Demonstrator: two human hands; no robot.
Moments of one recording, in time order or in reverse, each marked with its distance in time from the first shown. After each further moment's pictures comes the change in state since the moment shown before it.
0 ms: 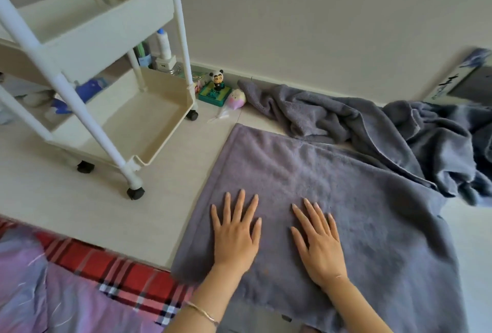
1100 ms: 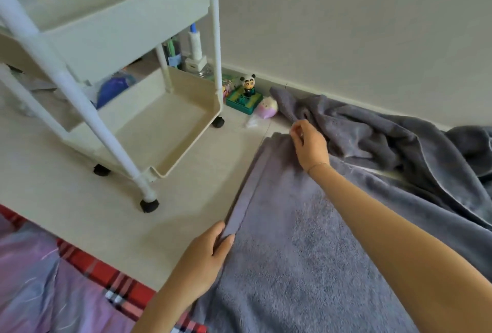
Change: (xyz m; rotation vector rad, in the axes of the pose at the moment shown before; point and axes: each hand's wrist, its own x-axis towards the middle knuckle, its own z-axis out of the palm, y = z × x) left_hand -0.003 -0.061 -0.067 -0.658 -0.141 -0.164; right_hand 0.257 -0.060 -0.019 0.337 0.209 -0.128
